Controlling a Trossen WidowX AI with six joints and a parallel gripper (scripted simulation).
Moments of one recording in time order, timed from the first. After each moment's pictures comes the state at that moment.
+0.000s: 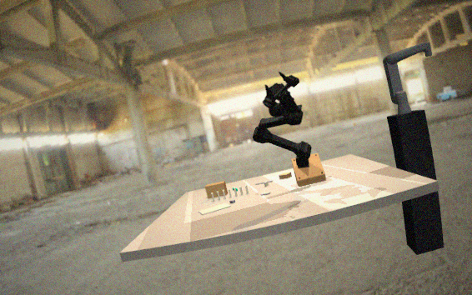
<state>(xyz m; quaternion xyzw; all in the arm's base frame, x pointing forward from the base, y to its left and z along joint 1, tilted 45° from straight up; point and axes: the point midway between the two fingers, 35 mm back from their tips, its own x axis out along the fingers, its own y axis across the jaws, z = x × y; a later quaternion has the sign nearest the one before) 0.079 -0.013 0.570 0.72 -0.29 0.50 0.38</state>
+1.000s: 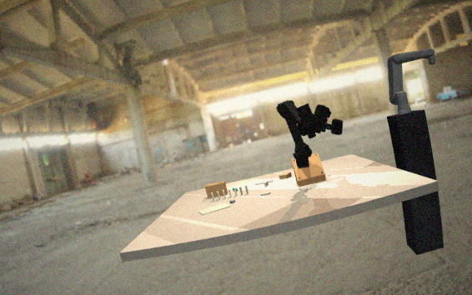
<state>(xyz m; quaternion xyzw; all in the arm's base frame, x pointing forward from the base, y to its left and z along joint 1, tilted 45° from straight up) -0.101 0.200 0.525 0.18 -0.47 0.69 0.52</state>
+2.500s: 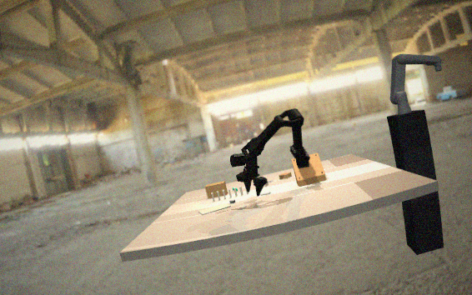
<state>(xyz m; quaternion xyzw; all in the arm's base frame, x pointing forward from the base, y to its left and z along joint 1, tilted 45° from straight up) 0.277 0.181 0.100 0.02 0.51 0.41 0.75</state>
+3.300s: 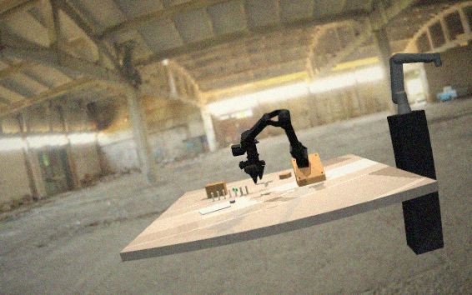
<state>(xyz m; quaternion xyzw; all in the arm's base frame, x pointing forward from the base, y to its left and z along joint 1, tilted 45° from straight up) 0.258 0.074 0.054 0.33 0.69 0.20 0.61</state>
